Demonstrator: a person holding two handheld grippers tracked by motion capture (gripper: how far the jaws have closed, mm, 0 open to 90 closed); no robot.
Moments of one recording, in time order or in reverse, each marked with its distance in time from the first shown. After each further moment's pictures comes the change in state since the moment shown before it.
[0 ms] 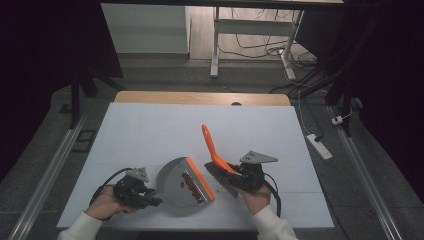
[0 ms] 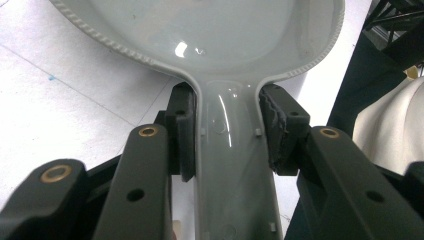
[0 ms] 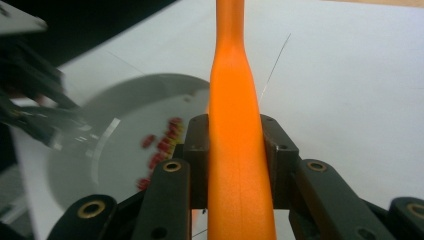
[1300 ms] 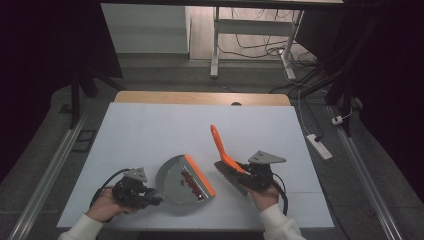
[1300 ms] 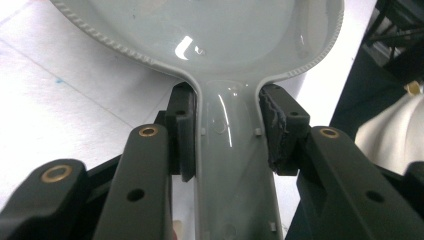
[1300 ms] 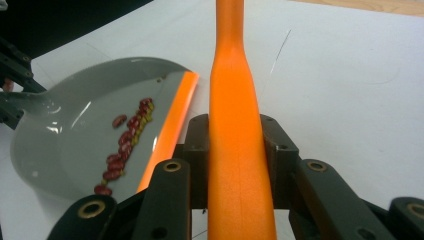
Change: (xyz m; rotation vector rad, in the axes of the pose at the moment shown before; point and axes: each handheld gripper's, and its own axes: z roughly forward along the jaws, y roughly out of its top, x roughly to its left) left arm -0.004 -0.005 -0.002 -0.077 0.032 -0.037; right arm -0.020 -0.007 -0.013 -0.006 -0.028 -0.024
